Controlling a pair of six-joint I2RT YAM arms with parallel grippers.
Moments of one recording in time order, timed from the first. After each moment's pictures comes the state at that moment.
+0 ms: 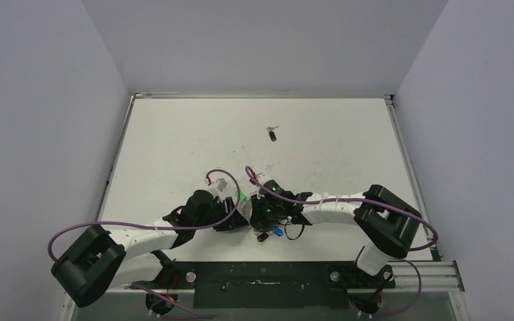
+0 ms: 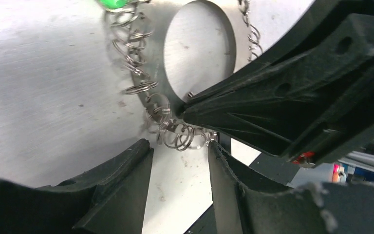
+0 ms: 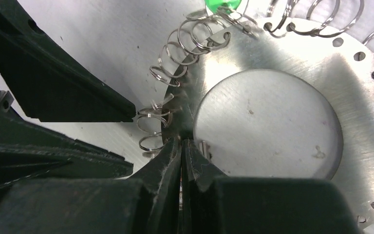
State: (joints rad) left arm -0.71 1.16 0.24 0.27 0.25 -0.86; right arm 0.97 1.64 0.76 0.04 -0.13 0.57
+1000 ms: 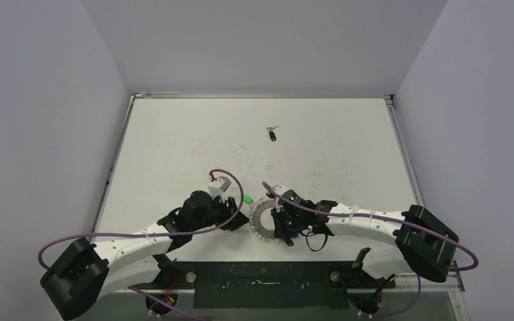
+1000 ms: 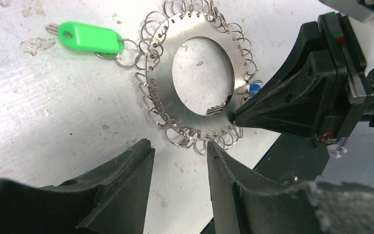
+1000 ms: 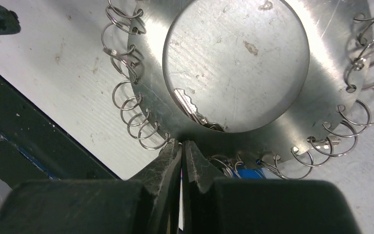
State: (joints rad) left arm -0.77 1.02 0.26 0.25 0.19 -0.67; right arm 0.97 1.34 0.59 -0.25 -0.11 0.45
